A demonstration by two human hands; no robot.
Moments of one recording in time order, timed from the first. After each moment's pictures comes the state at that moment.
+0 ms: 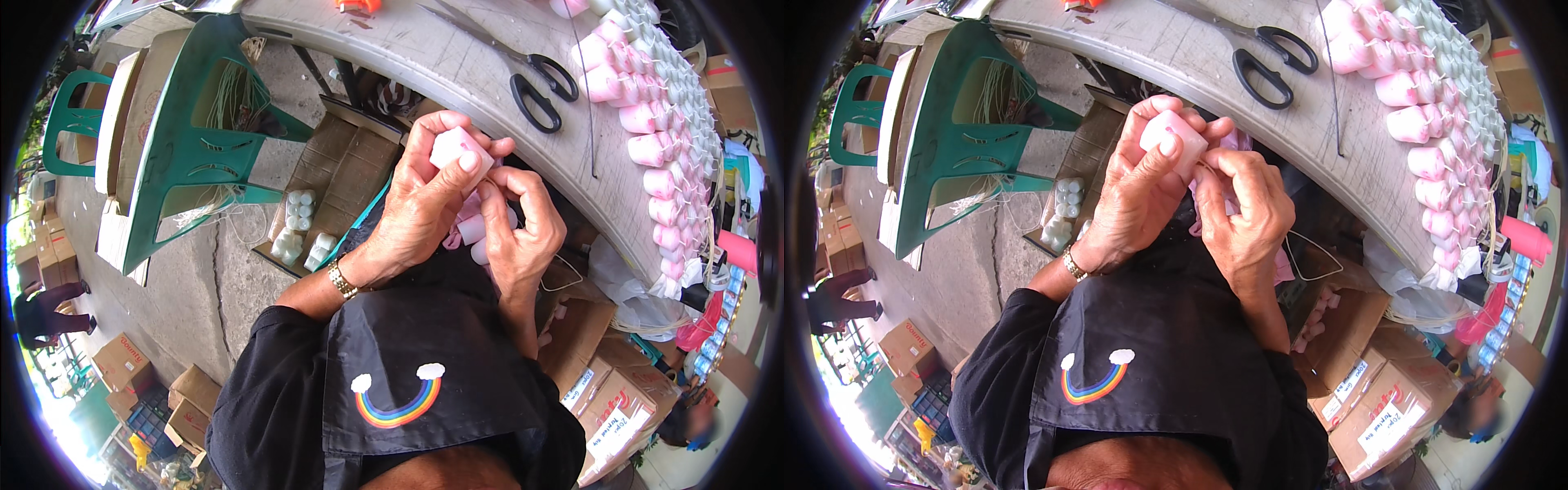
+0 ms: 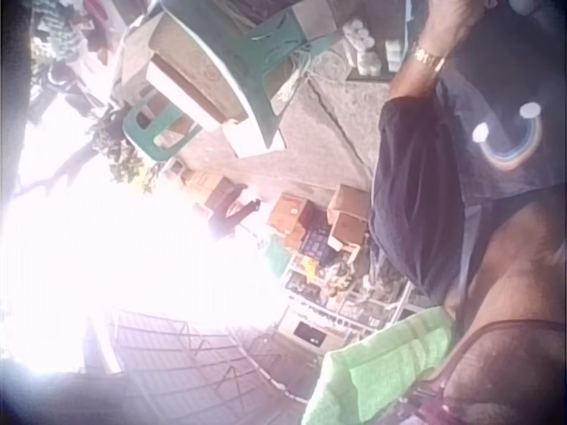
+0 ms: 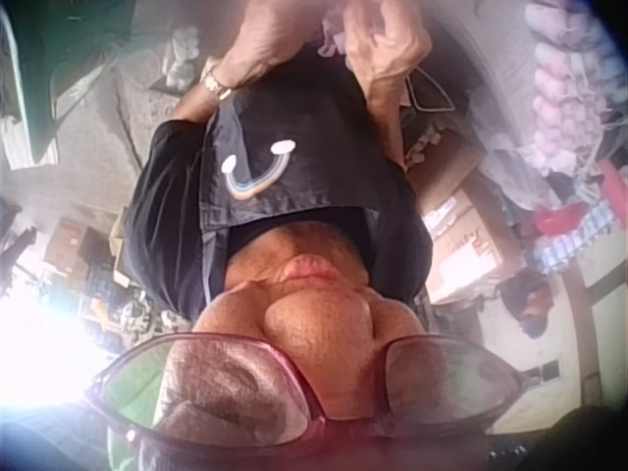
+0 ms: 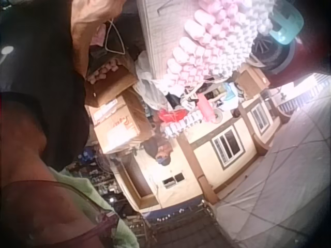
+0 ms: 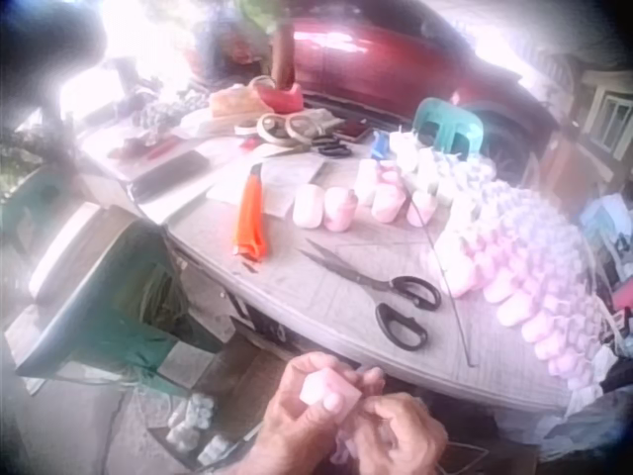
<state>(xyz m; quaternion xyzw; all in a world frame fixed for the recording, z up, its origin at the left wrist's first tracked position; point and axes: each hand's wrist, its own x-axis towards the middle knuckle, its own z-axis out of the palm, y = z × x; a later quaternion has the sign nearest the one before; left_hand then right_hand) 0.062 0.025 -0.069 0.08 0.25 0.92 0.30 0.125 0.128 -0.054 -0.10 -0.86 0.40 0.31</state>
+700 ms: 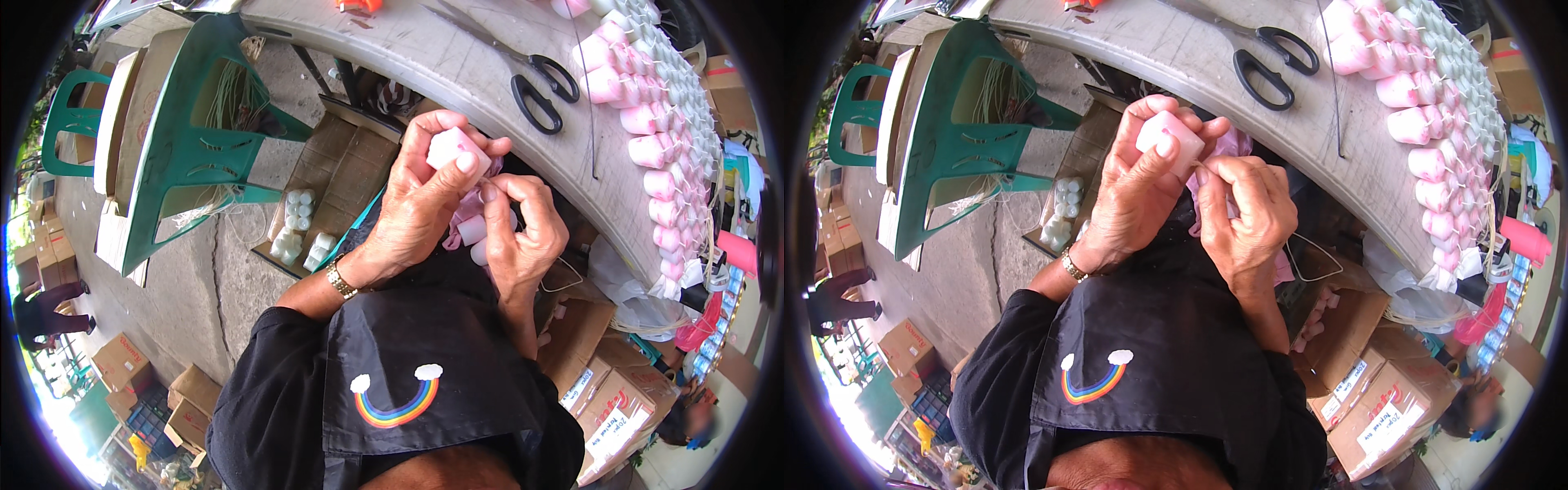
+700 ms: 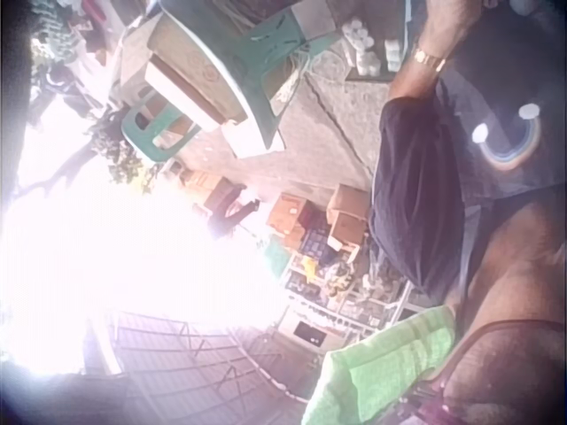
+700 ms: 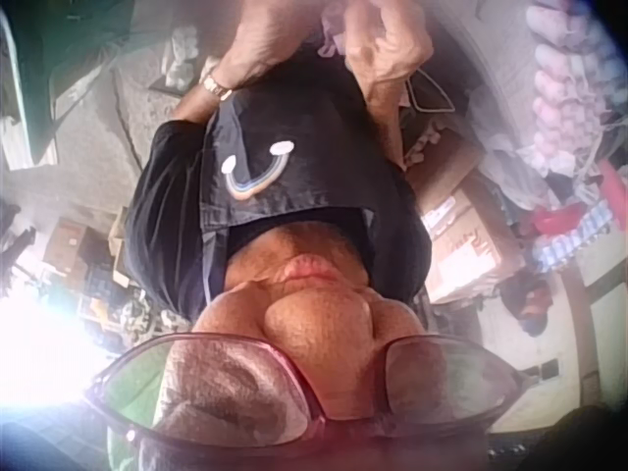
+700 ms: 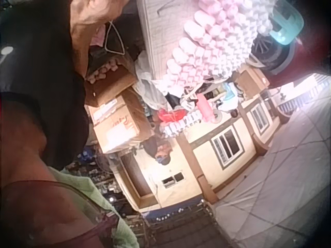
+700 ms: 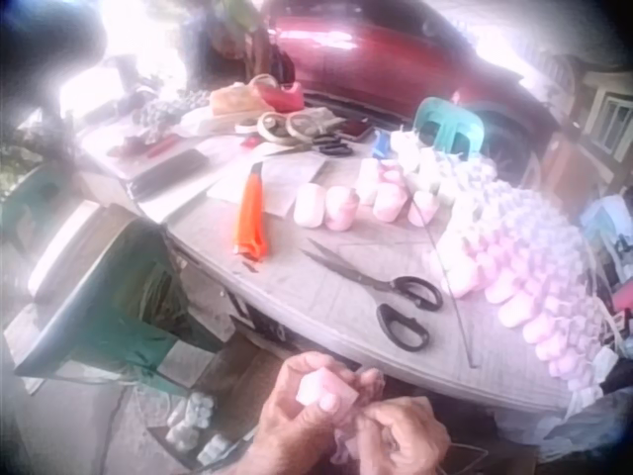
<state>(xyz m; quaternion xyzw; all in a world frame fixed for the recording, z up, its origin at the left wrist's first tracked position) 0.061 0.022 -0.073 0.08 0.26 0.92 0.28 0.125 0.129 -0.055 -0.07 -0.86 0.37 0.34</state>
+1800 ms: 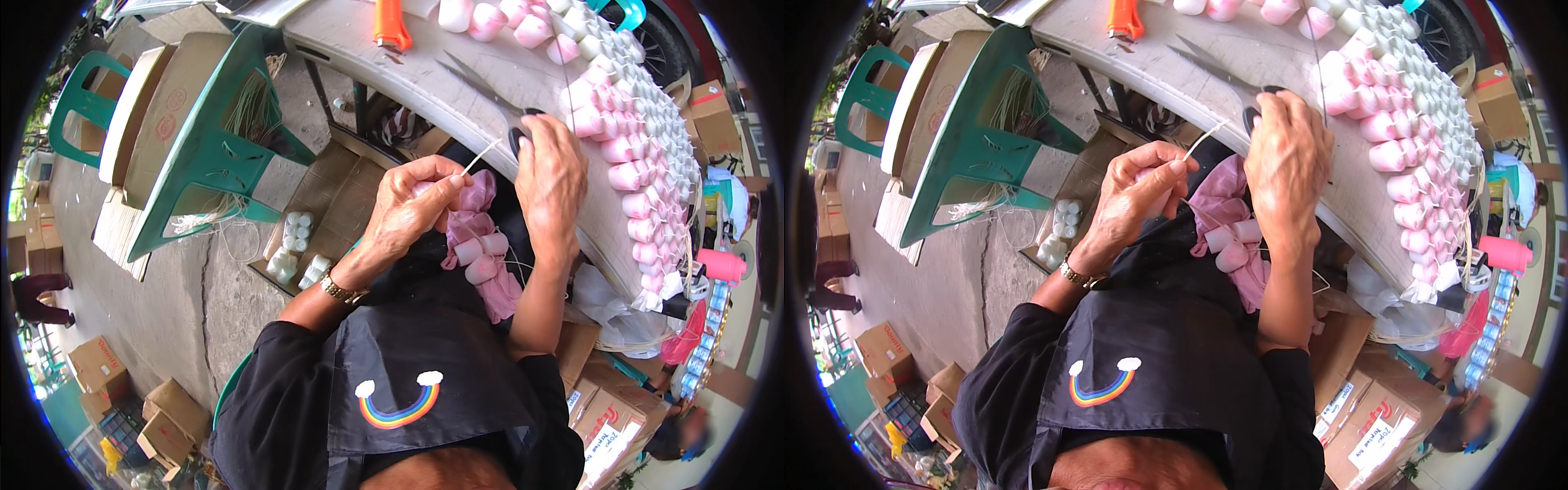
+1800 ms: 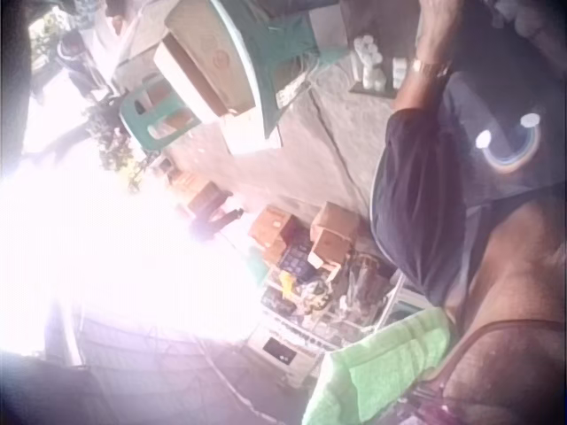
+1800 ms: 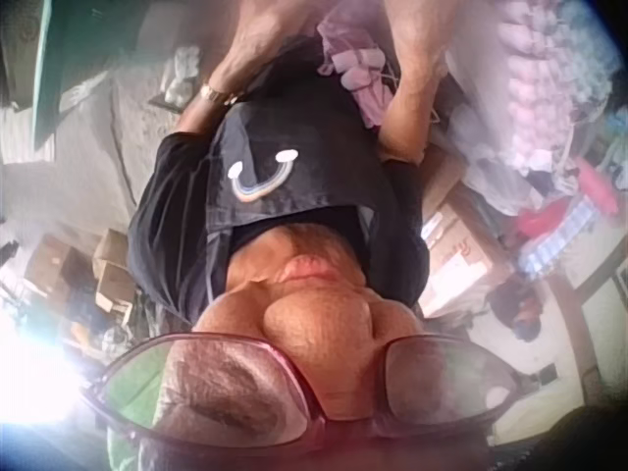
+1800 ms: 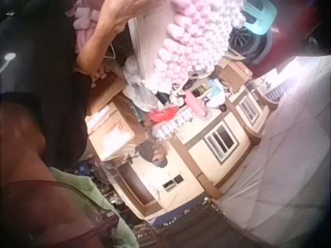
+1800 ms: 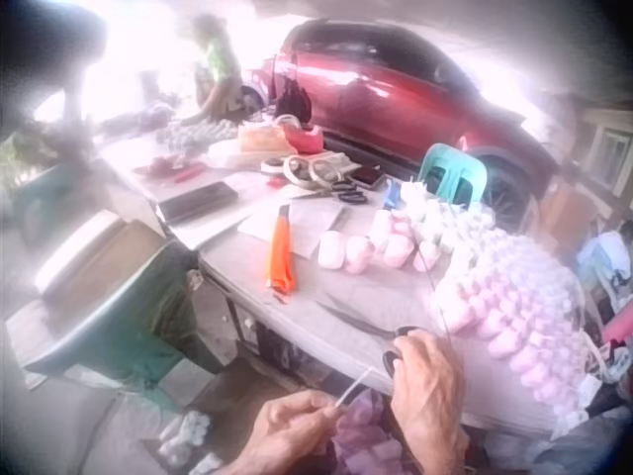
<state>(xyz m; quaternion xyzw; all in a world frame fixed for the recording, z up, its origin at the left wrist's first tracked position) 0.046 -0.010 -0.063 0.10 0.51 0.80 0.29 0.071 0.169 -0.015 -0.04 -0.96 0.04 0.27</state>
